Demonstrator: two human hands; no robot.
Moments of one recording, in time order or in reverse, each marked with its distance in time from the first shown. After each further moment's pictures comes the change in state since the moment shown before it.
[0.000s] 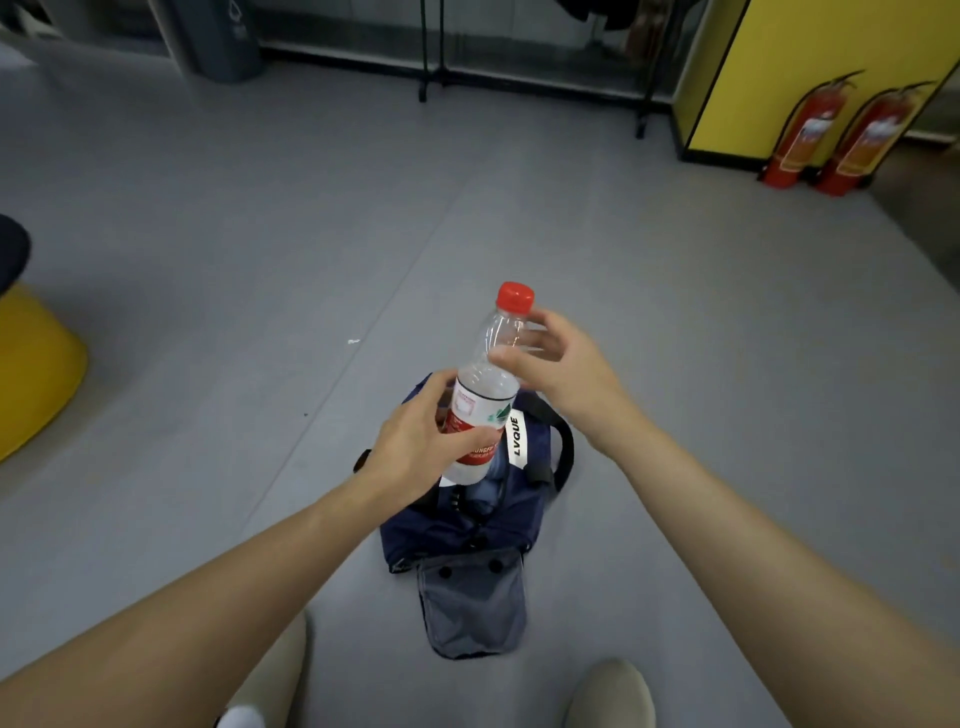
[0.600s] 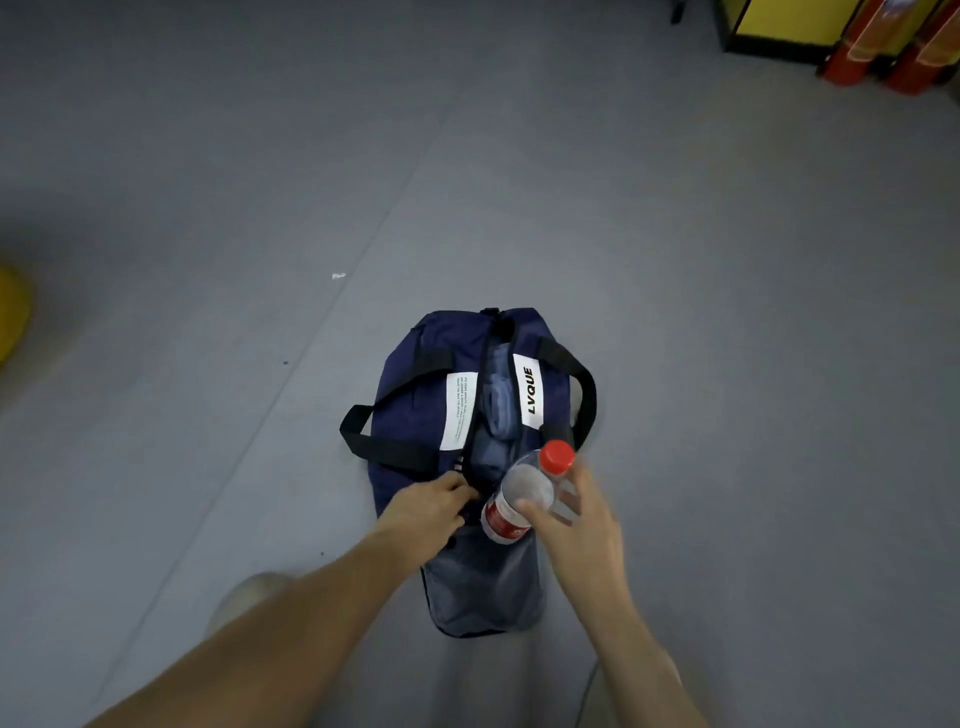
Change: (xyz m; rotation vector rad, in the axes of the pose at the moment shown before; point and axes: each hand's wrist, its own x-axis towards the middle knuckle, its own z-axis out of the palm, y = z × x) left_hand 0.016 -0.216 0.076 0.966 -0.478 0.008; right_hand -0.079 0.214 0.057 -0.150 0.254 0.350
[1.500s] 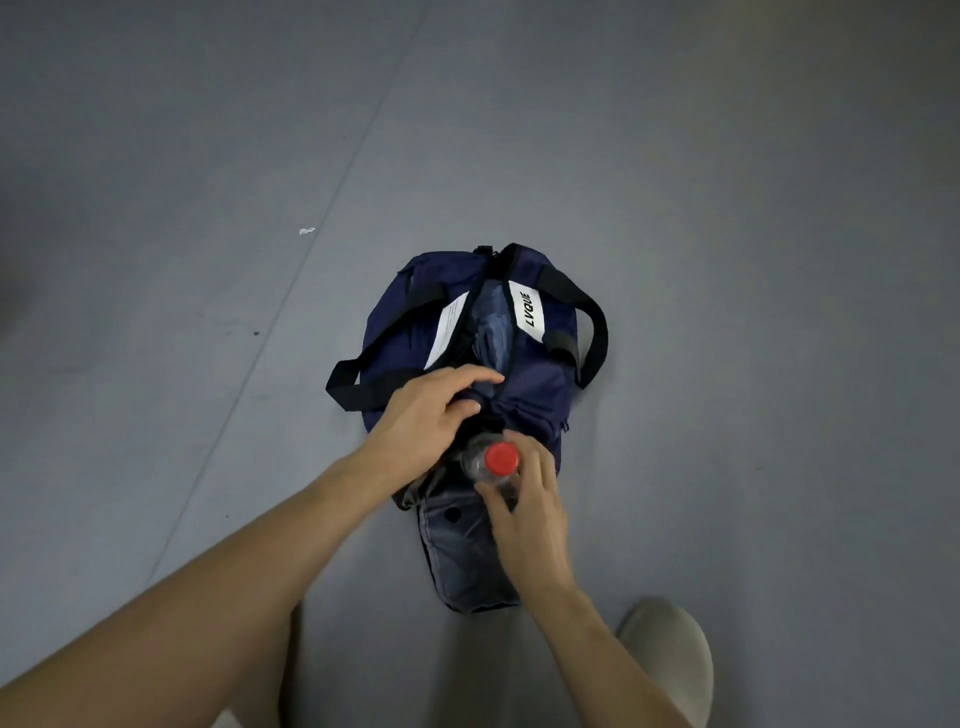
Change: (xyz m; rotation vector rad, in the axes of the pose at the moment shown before) left_hand 0.037 0.001 -0.065 -0.590 0.326 0.055; right_hand 0.020 0.053 0.080 -0.178 0.049 -0.141
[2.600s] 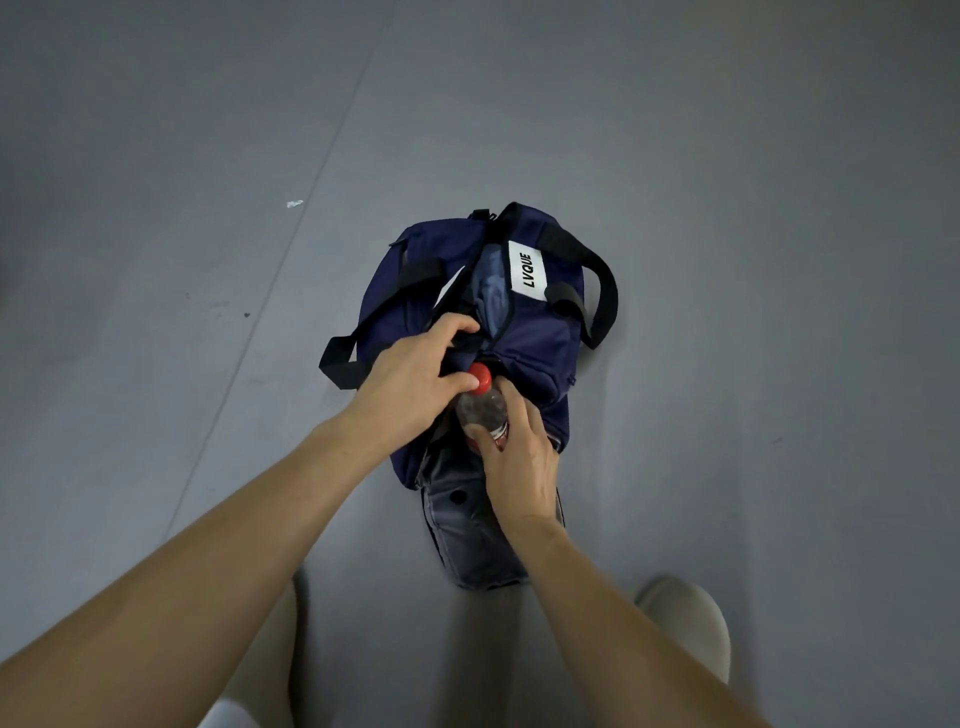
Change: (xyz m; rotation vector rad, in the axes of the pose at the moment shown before) left_hand 0.014 0.011 -0.021 0.186 -0.073 -0.147; right_hand 0.046 0.011 0.040 -0.095 0.080 0.056
